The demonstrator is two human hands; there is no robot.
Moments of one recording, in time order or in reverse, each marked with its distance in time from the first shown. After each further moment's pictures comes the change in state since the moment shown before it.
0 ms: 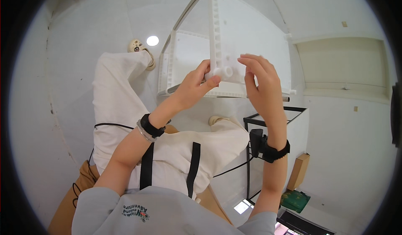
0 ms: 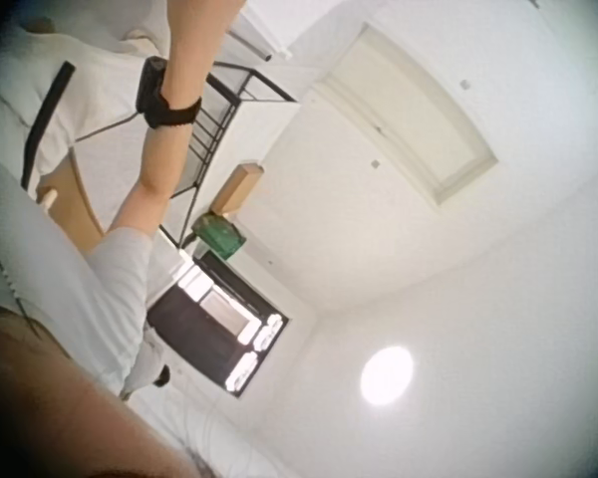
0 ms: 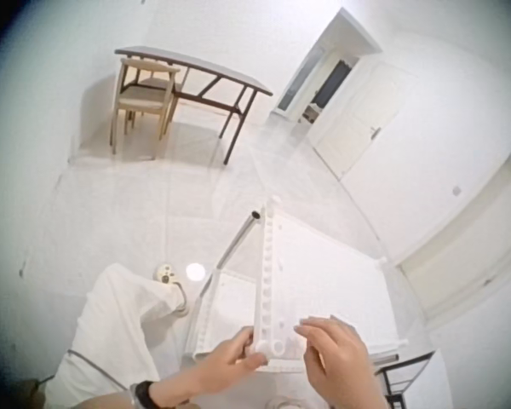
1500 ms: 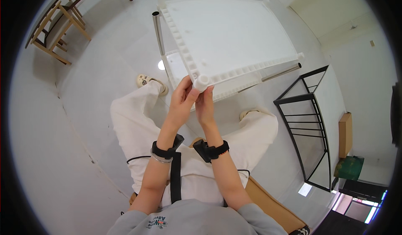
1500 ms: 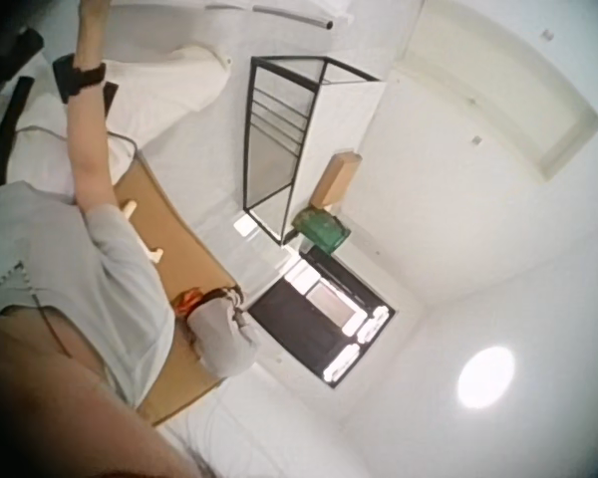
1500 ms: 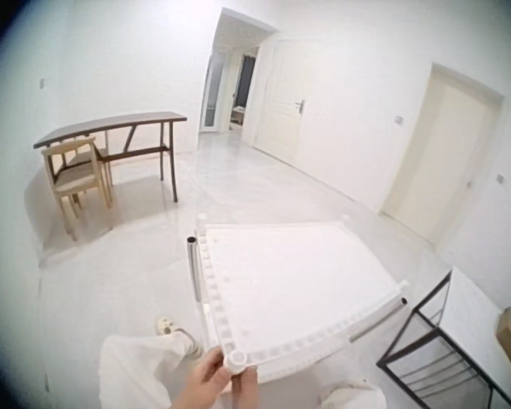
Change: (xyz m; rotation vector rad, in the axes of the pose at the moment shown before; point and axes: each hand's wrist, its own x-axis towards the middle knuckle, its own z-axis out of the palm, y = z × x) left_hand -0.004 -0.004 0.002 0.061 0.012 0.042; right_hand -0.054 -0.034 0.190 1.607 0.722 0.651
